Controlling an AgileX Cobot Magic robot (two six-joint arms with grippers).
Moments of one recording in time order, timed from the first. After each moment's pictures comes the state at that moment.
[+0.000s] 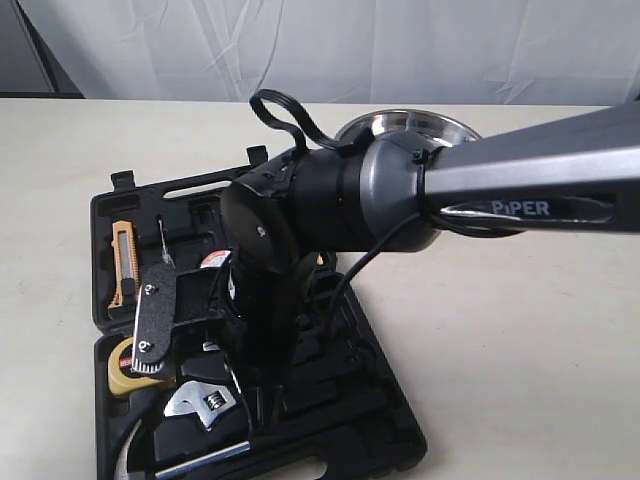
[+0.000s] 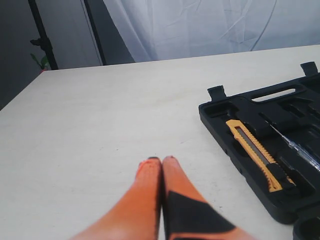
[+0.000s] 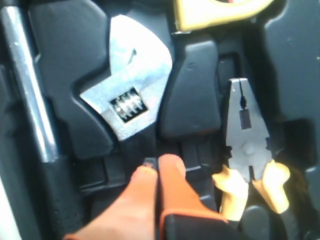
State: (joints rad) left arm 0.05 0.10 0.00 0.00 0.24 0.12; right arm 0.99 1.99 -1.31 0.17 0.80 -0.86
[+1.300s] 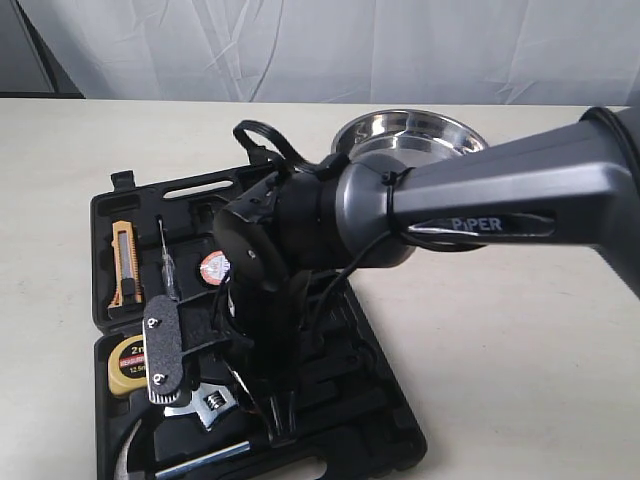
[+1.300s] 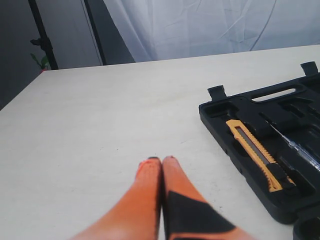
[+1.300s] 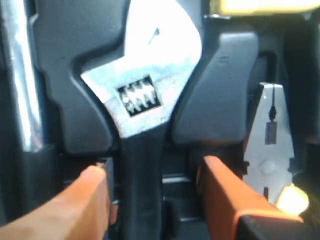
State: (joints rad) left arm 0.05 0.10 0.00 0.00 0.24 0.12; right arm 0.99 2.05 -1.32 0.10 0.81 -0.97
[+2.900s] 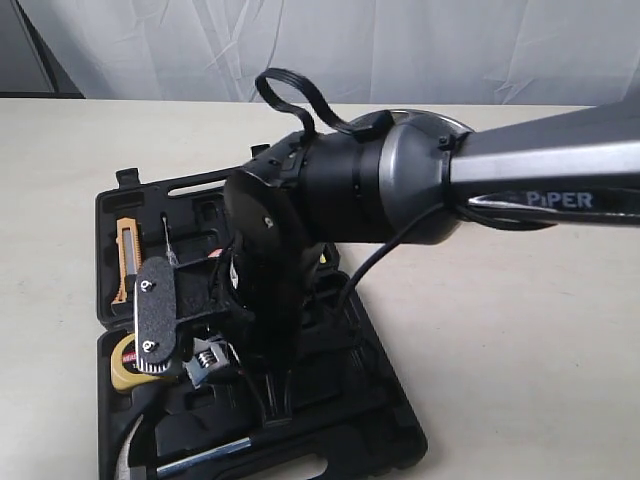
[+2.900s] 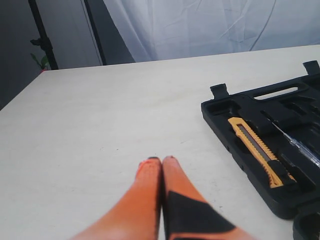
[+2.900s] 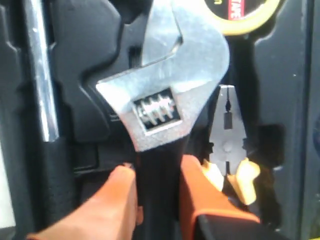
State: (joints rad) left arm 0.05 0.10 0.00 0.00 0.24 0.12; right arm 0.99 1.94 -1.31 0.11 0.79 -0.92
